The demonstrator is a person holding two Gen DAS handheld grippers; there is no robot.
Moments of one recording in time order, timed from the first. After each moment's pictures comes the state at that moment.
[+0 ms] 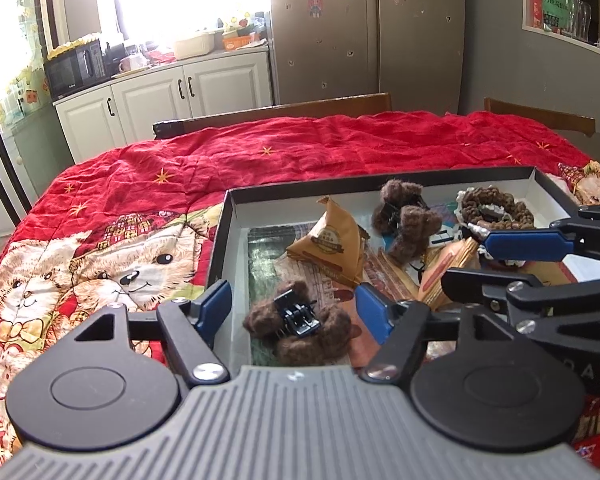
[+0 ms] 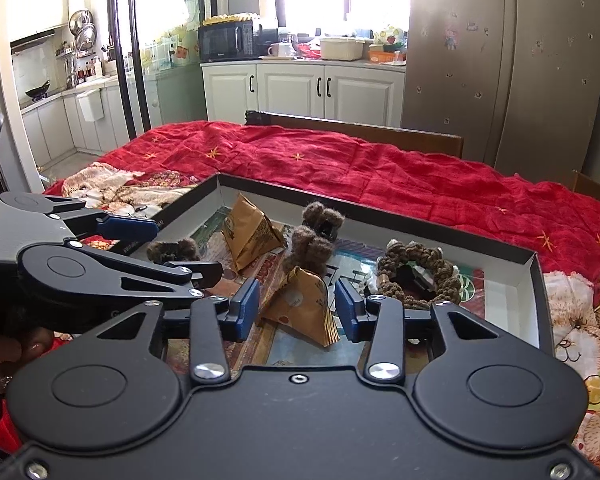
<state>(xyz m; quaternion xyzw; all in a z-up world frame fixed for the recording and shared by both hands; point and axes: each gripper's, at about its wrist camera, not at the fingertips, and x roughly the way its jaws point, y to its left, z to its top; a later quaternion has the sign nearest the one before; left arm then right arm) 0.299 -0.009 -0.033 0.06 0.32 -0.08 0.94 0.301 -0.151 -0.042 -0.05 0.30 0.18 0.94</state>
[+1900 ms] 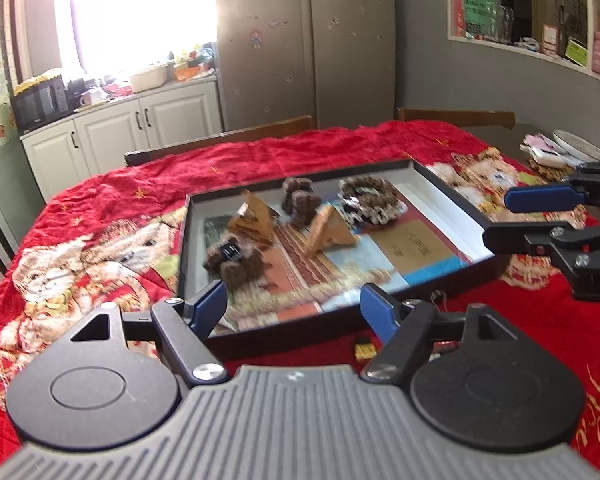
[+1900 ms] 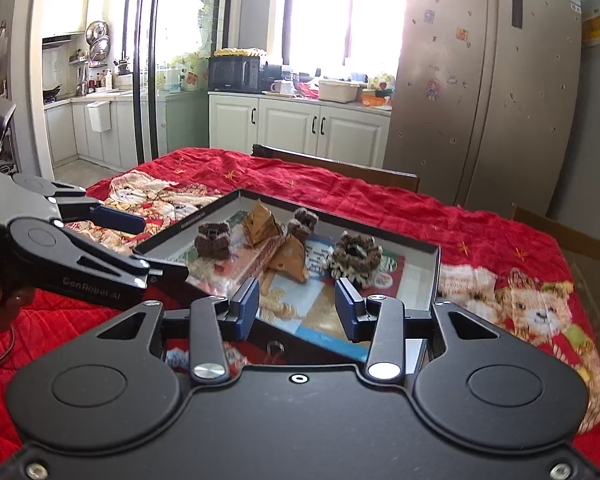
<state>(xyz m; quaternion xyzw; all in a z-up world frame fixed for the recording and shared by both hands) 0.170 -0.017 0.012 0.08 0.30 -0.16 0.94 0.130 -0.212 0.026 -0.08 0.25 0.17 0.95</state>
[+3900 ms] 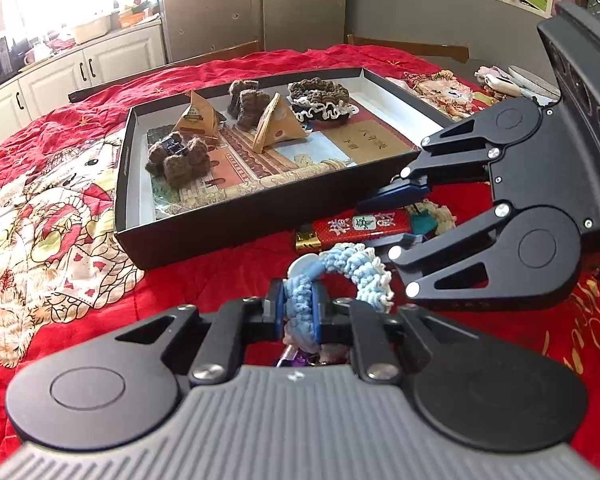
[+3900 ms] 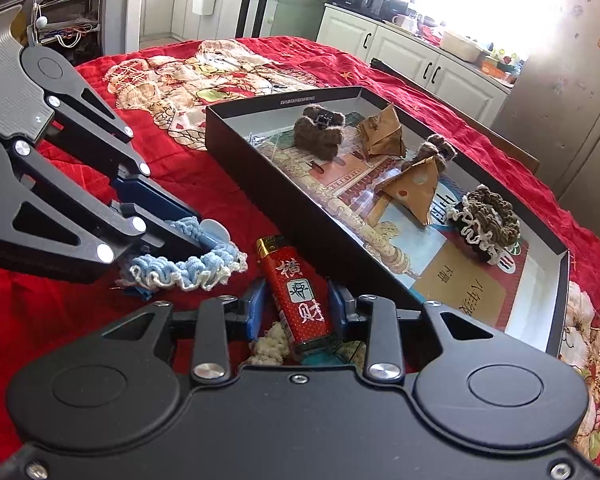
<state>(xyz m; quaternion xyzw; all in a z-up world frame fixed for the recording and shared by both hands) 0.155 -0.007 -0.036 0.10 0.38 -0.23 0.89 0.179 -0.138 -0.061 -0.24 0.33 0.30 0.86</state>
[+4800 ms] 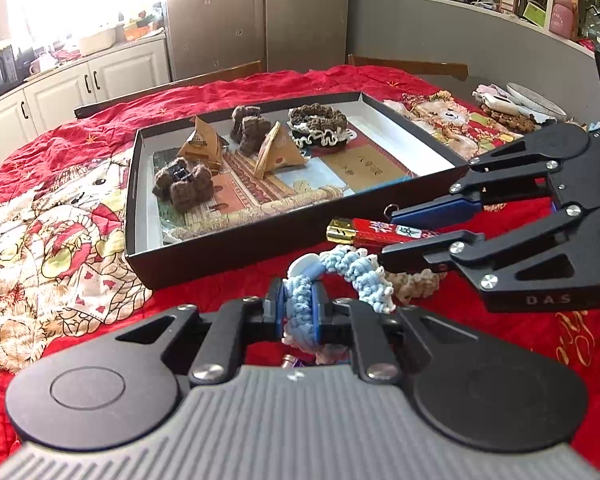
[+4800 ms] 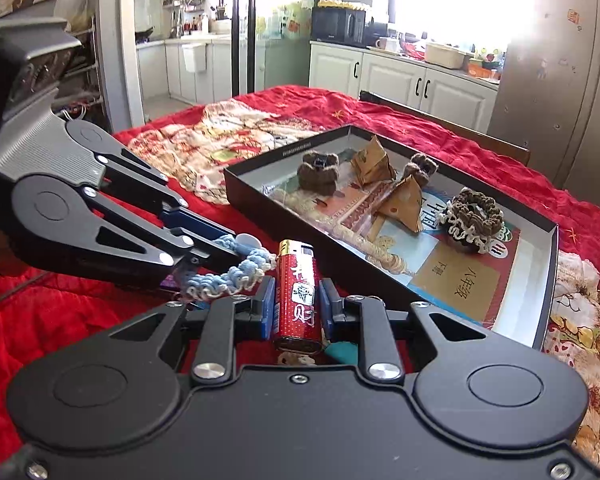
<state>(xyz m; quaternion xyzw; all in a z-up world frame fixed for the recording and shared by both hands) 0.149 -0.007 -0.018 0.09 0.36 -0.23 0.90 0.146 -0.173 -0.024 -0.13 0.31 0.32 0.89</state>
